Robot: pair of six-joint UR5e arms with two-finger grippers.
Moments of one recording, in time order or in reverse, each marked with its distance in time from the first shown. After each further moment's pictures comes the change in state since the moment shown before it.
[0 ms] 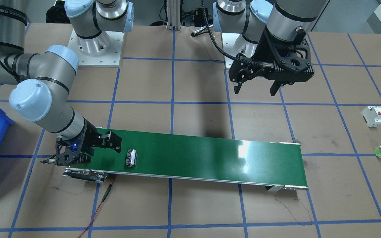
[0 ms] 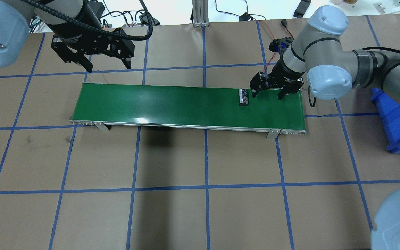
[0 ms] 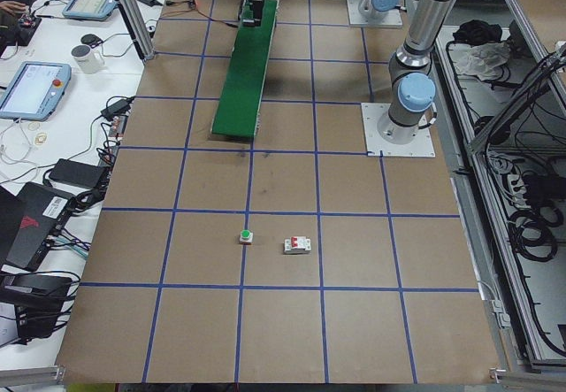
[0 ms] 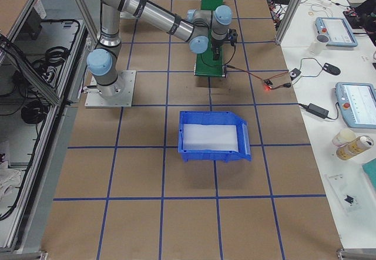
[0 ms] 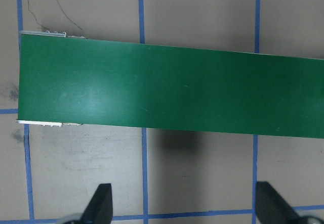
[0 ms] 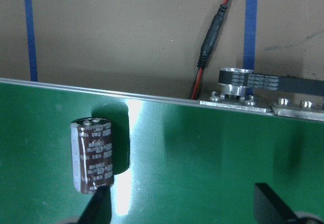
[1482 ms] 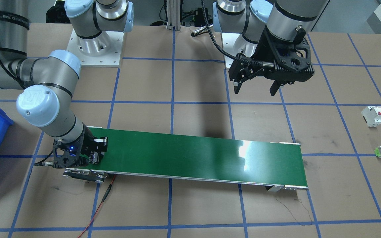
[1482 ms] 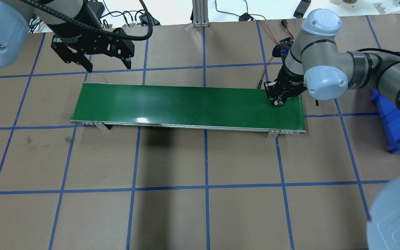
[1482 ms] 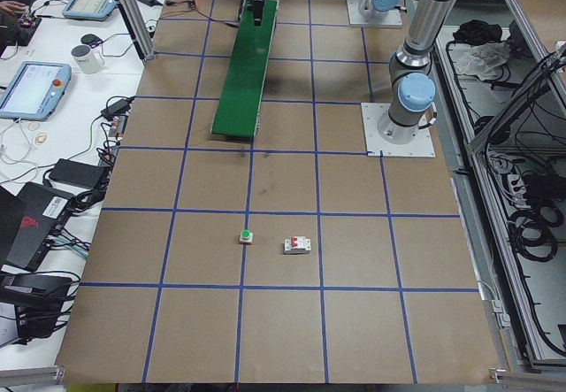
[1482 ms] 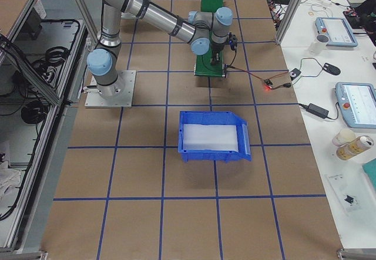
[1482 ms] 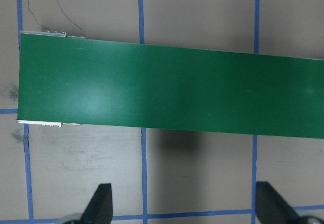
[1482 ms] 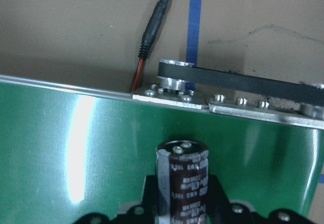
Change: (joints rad) left arm 0.000 0.002 -0.001 0.001 -0.001 -0.002; right arm 0.005 0.024 -0.004 0.003 -0.169 -0.047
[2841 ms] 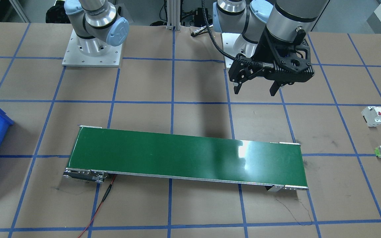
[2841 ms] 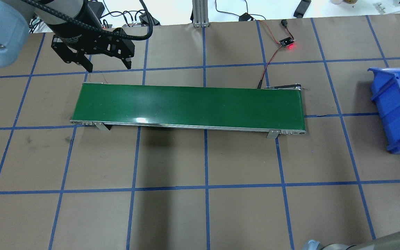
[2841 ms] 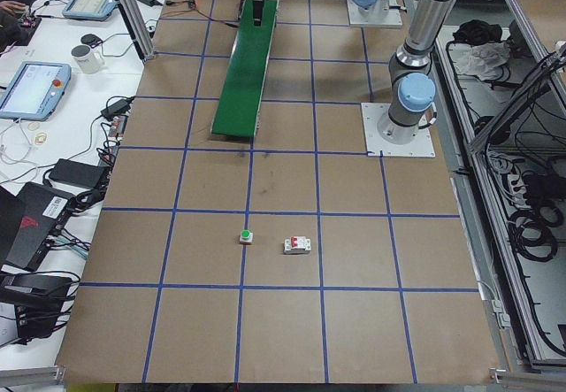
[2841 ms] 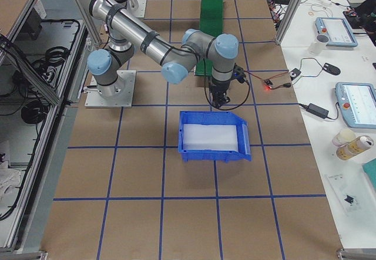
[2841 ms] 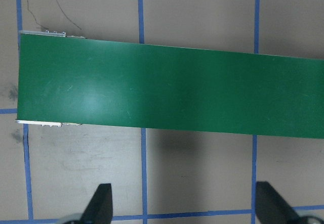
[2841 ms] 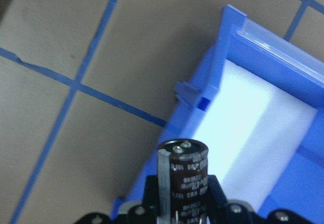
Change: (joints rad) left arm 0.000 -0.001 0.001 0.000 -0.001 0.000; right arm -0.544 -0.112 -0.131 0.140 -0.141 -0.931
